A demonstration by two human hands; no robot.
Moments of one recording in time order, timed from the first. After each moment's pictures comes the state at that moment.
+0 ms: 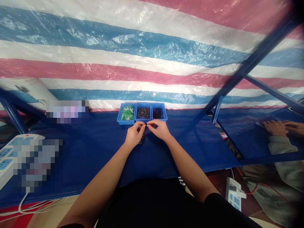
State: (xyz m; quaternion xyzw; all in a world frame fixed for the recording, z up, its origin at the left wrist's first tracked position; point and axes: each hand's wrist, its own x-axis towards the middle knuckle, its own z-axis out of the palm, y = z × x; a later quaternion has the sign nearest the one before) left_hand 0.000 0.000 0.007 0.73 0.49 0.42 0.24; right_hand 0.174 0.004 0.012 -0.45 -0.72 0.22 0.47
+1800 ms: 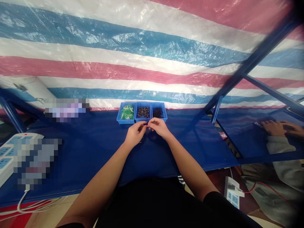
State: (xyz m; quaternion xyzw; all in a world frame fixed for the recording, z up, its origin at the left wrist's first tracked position) left_hand 0.001 0.002 0.007 0.75 0.46 0.41 0.25; right_hand 0.175 0.014 0.003 -0.41 -0.60 0.49 0.48
